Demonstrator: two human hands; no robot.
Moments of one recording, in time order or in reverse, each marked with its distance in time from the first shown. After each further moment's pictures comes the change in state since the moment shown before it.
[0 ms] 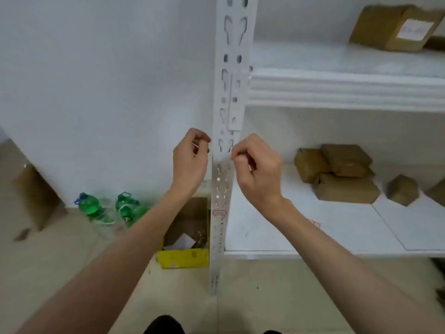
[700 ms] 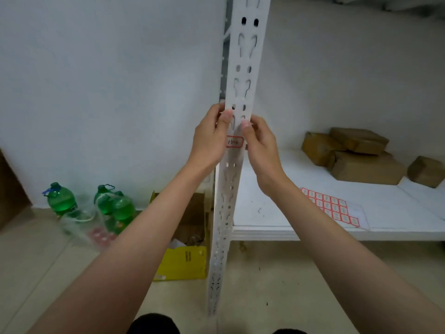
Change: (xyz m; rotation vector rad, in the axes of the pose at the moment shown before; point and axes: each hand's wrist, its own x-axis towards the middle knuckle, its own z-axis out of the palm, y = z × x) left_hand -0.089 -0.134 0.049 -0.193 -0.131 0.183; right_hand -0.175 0.088 0.070 0.353 -0.063 0.596
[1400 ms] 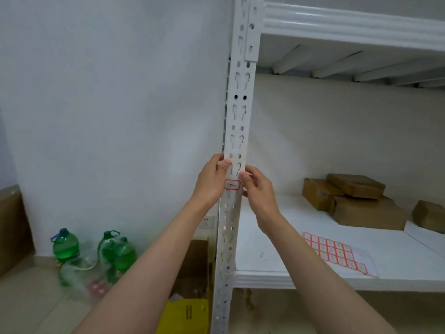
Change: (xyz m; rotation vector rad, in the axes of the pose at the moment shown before) left_hand -0.004 0.008 -0.004 0.057 -0.036 -0.067; right_hand 0.002 0.008 -0.005 0.041 -0.015 0.001
